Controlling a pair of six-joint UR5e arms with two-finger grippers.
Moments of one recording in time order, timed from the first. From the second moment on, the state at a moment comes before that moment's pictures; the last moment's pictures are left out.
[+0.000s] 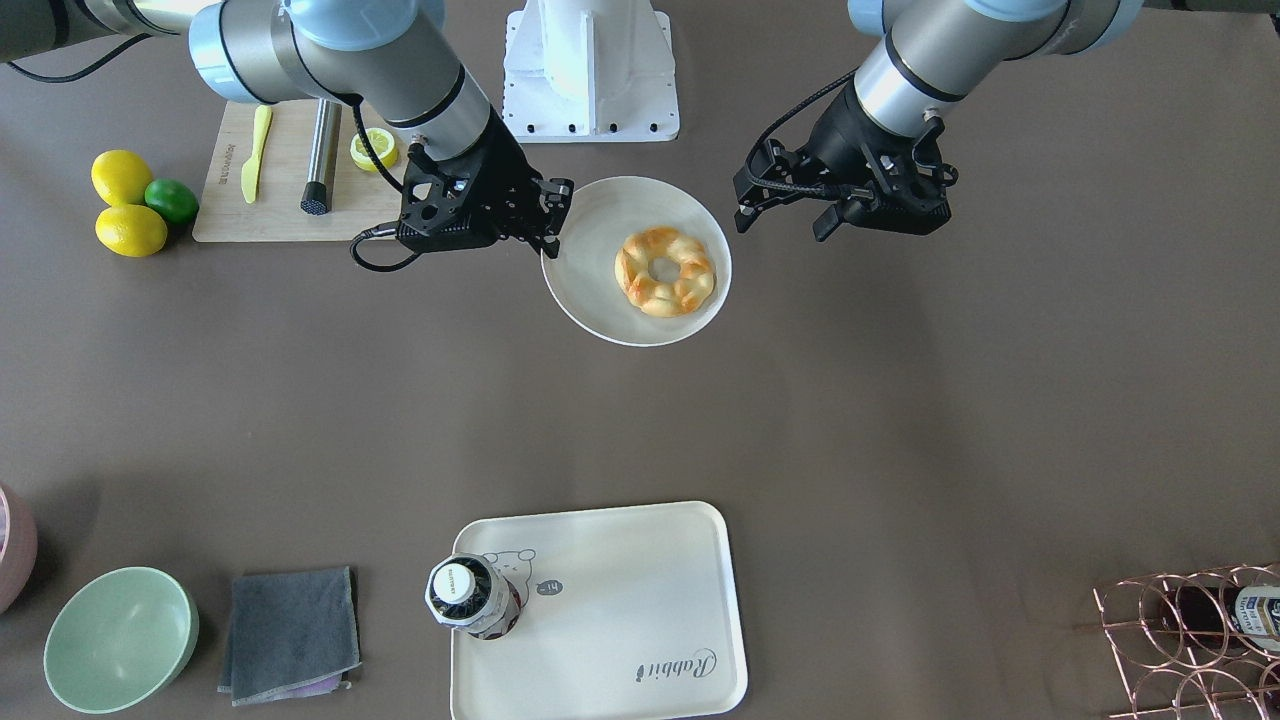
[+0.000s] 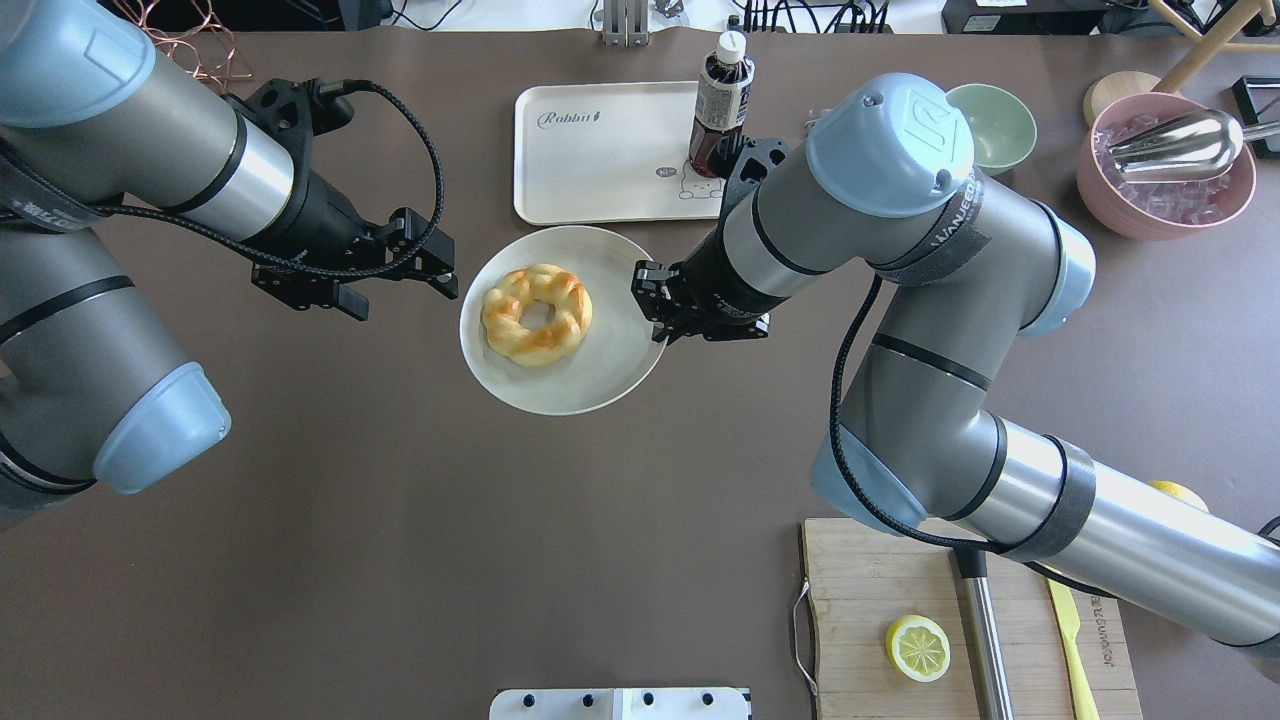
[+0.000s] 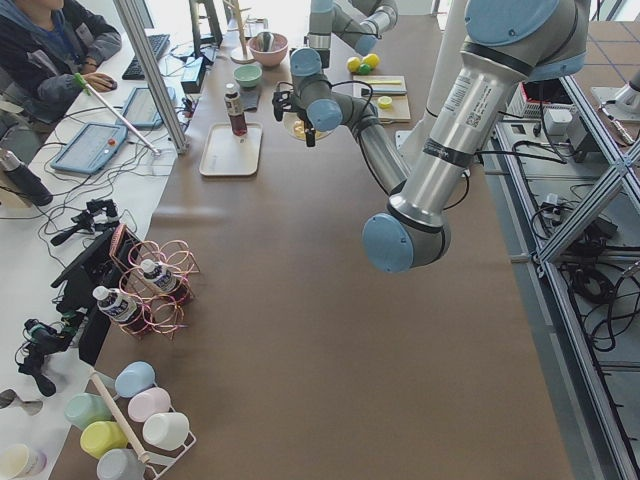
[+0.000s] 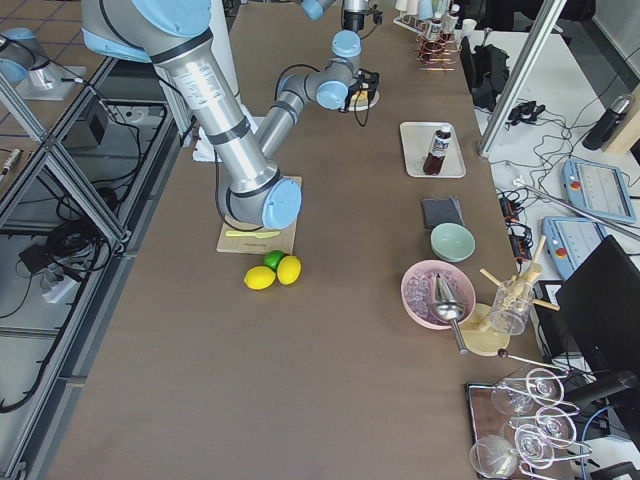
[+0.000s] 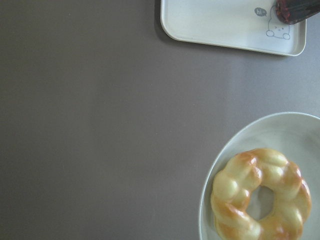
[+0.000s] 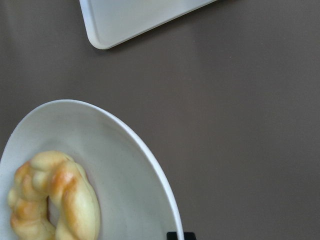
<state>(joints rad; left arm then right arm) -0.81 -2.05 -1.97 -1.67 -2.25 -1.24 0.64 -0.93 1.81 -1.37 2.09 1.49</state>
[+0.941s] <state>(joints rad) -0.79 -2.06 -1.97 -1.70 -2.25 -1.34 0.70 -0.89 1.81 -1.35 2.09 1.54</state>
